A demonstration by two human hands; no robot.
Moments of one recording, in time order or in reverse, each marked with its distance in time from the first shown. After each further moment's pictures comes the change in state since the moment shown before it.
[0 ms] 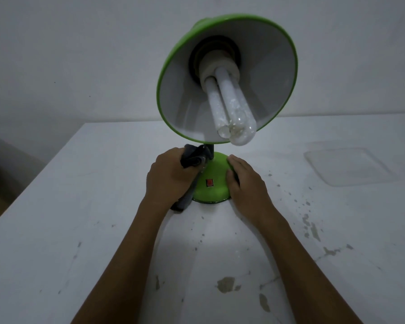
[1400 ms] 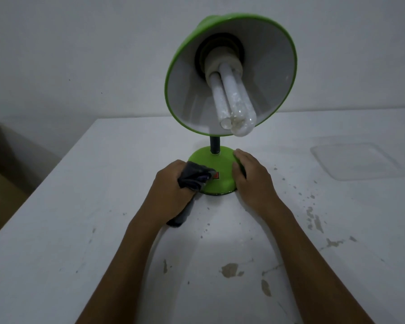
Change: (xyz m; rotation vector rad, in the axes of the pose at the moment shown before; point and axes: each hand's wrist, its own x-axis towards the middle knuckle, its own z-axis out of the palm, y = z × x) left_hand -0.045 -0.029 -0.010 -0.228 -0.088 0.197; right_hand -0.001 0.000 -0.003 0.032 -0.007 -0.002
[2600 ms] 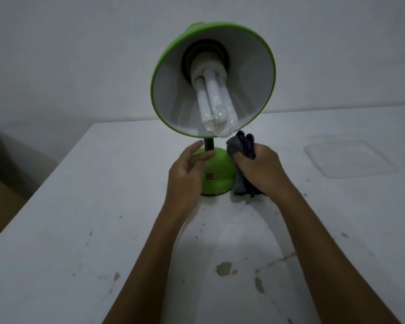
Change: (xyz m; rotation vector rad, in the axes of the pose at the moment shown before) left_hand 0.008 0.061 0.026 -0.582 0.126 -0.288; right_hand 0.006 -0.027 -0.050 0.242 0.027 0.160
